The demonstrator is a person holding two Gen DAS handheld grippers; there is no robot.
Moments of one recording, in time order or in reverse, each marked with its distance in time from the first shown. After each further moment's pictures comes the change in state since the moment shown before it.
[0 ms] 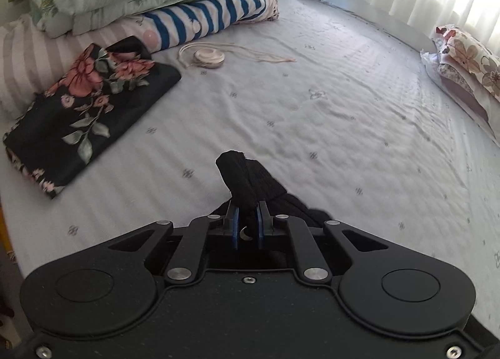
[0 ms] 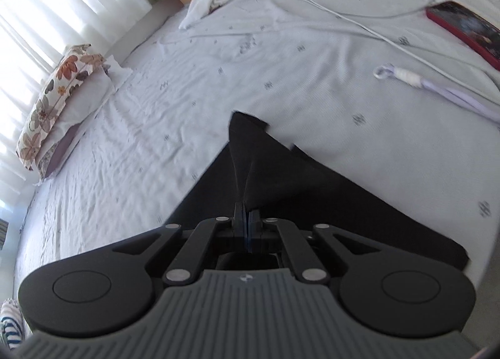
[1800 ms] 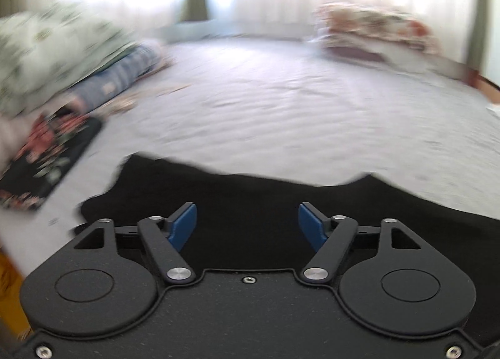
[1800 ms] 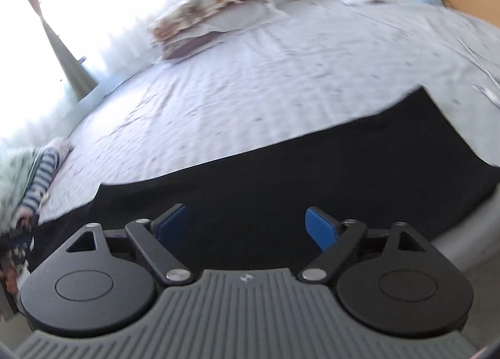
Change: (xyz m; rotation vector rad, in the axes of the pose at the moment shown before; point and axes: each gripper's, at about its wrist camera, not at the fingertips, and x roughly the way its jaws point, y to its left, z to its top) left arm -0.121 -0.083 -0.158 0.439 -0.223 -0.226; right arm -0.116 0.053 -0.143 -0.567 0.082 0.344
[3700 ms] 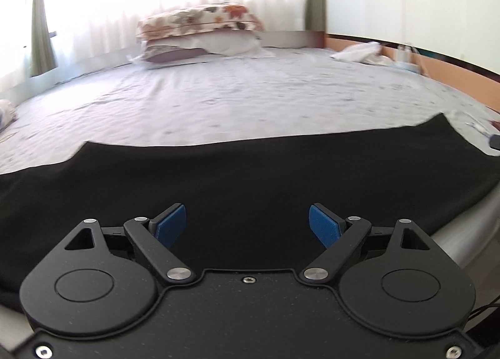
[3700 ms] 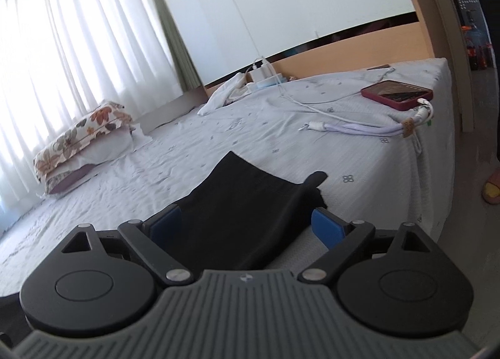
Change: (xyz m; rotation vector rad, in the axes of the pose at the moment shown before) left arm -0.067 -0.262 -0.146 0.332 -0.083 -0.415; right arm -0.037 -0.137 -0.074 0.291 -0.534 -0.435
